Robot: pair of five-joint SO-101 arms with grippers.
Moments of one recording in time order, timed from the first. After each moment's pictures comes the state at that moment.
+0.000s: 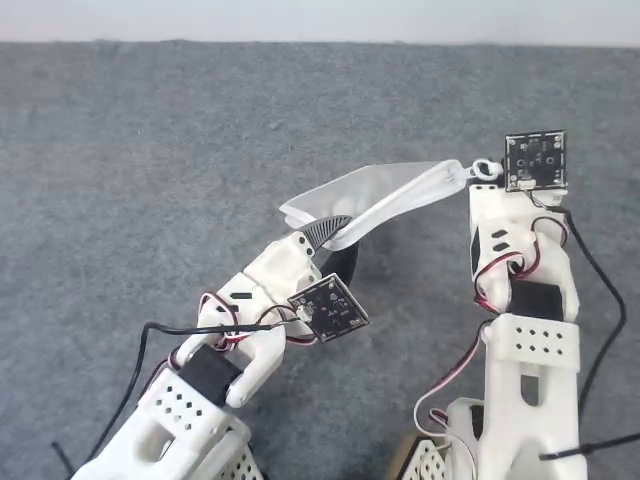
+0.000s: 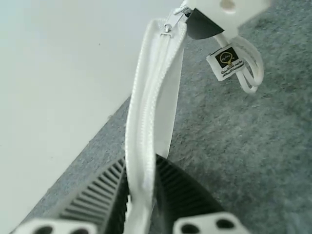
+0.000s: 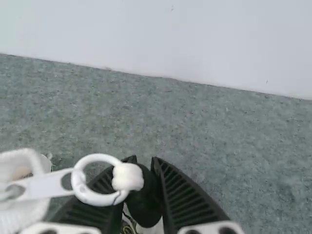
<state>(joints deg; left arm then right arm) 29.4 -68.4 76.6 25.0 -27.8 6.2 -46.5 54.5 25.1 11.3</state>
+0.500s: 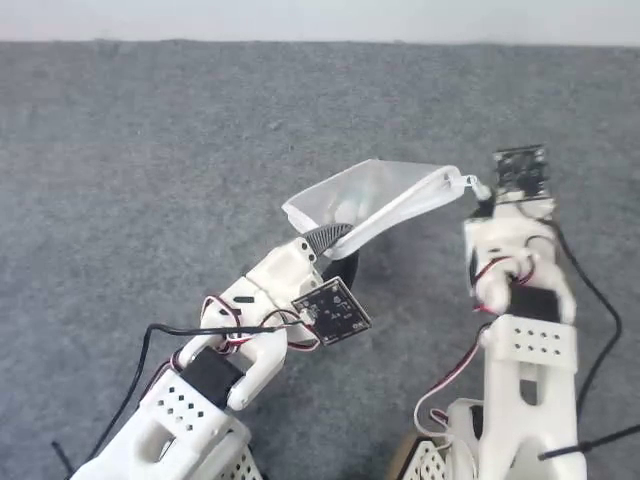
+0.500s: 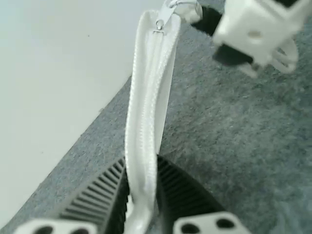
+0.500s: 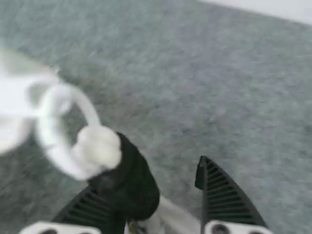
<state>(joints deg) 30.7 -68.3 78.5 25.1 -27.6 4.4 -46.3 61.3 33.1 14.6</state>
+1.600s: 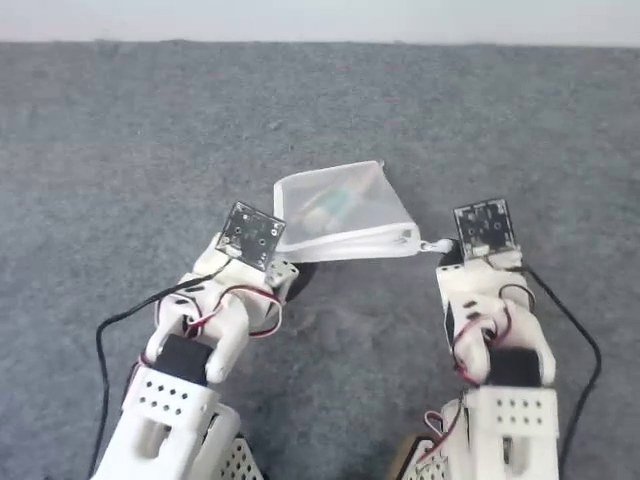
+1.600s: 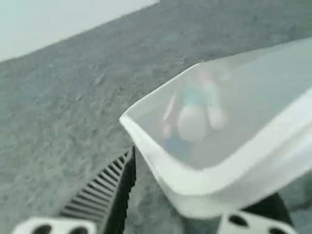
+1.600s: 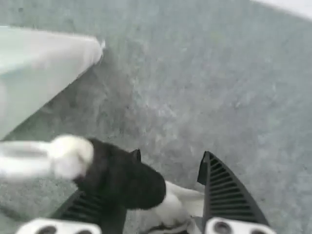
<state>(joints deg) 10.0 -68.4 77.4 38.4 -5.6 -0.7 -77.5 75.3 46.7 15.0</state>
